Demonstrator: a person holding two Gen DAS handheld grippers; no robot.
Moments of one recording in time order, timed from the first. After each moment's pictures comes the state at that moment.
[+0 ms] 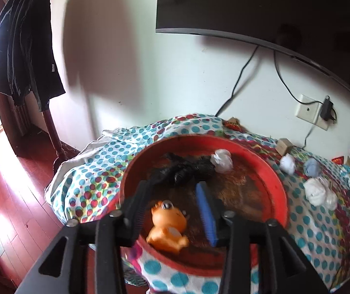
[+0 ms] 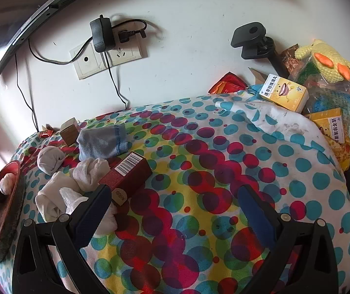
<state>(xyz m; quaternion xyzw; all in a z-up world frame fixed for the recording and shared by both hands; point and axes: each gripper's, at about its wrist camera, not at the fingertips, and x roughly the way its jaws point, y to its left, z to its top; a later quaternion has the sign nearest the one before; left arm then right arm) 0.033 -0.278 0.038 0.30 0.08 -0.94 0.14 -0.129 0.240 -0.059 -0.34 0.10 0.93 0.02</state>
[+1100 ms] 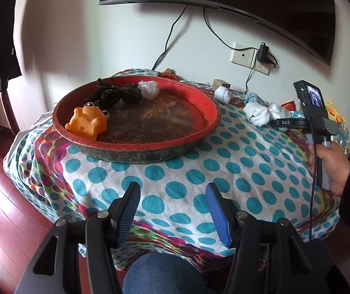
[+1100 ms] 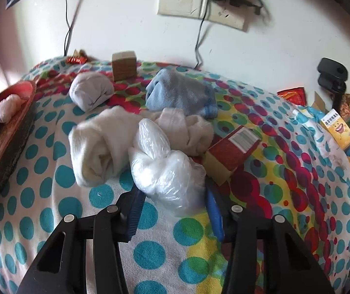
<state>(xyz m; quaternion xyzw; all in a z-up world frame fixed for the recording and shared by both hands) 0.115 -0.182 -0.050 0.34 0.08 -0.94 -0.01 -0.142 0.114 -0.080 -0.41 -0.07 0.91 -0.03</state>
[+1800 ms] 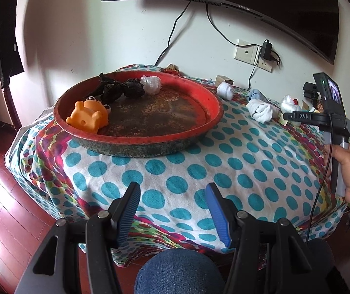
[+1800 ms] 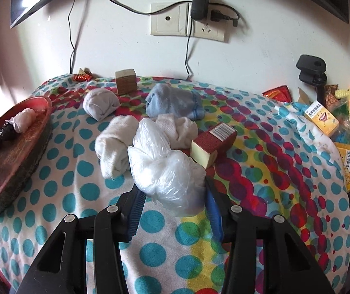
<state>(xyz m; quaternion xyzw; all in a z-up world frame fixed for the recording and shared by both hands) 0.115 -0.180 -0.054 0.35 0.07 -0.93 0.00 -0.104 0.117 -0.055 -0.38 -0.04 0.92 -0.03</state>
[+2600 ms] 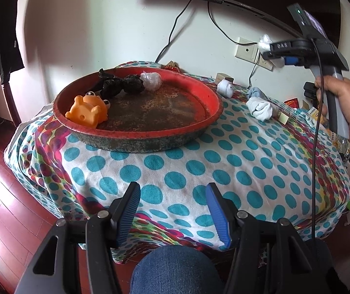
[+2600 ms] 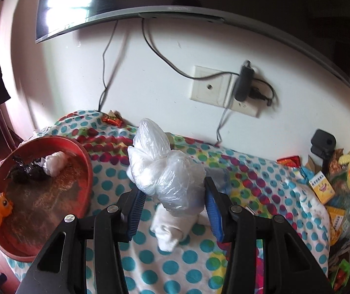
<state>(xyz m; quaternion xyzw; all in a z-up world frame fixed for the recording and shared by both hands) 0.116 -0.179 -0.057 0.36 0.08 -0.93 0.00 -0.130 0.029 0.042 -0.32 -0.09 0.94 -0.07</state>
